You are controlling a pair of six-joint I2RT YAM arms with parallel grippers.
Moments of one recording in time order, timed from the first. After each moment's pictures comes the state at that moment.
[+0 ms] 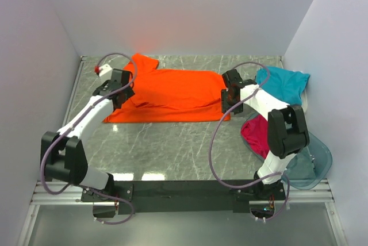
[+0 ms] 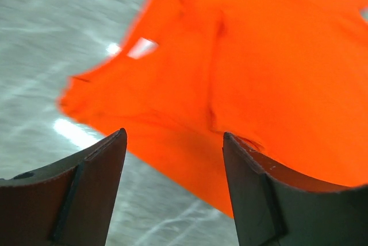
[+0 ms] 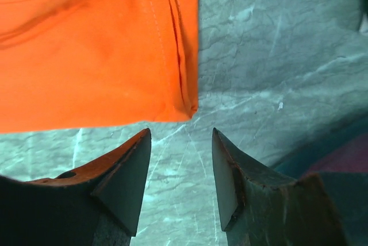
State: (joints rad) left arm -0.23 1.41 1.08 -0.51 -0.55 -0.74; right arm 0.31 1.74 1.22 -0.71 0.16 0.30
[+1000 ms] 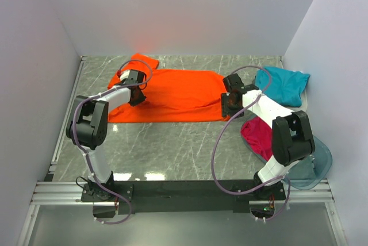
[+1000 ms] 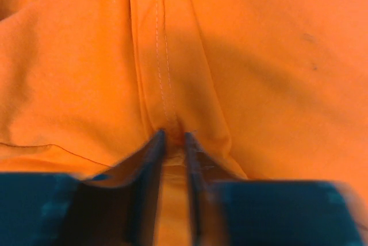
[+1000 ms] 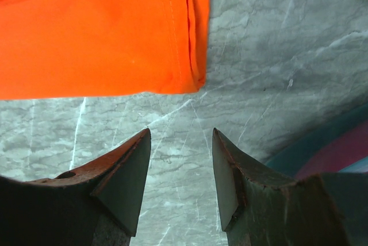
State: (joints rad) left arm -0.27 1.87 1.20 -0.34 -0.32 -0.74; right arm 0.33 1.64 1.13 -0.70 0.14 0.30
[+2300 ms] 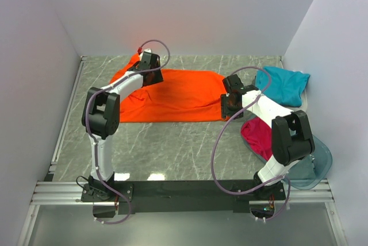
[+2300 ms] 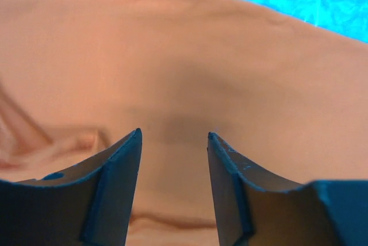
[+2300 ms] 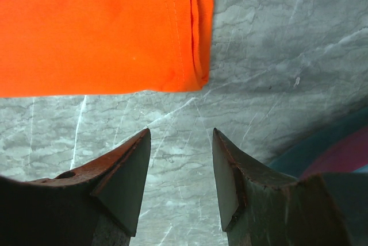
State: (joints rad) left arm -0.33 2.09 1.63 -0.32 -0.21 -0.52; right arm 0.33 1.64 1.12 -0.70 0.13 0.31
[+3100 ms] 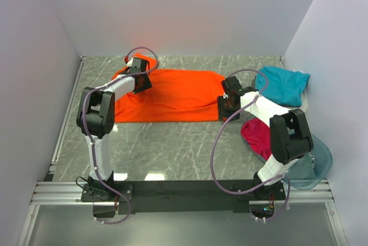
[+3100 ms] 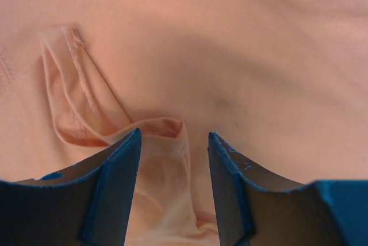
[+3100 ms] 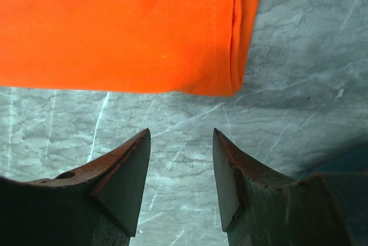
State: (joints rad) left arm -0.26 2.05 1.48 -0.33 -0.26 -0.60; right arm 0.34 1.66 1.09 -0.64 0.03 0.31
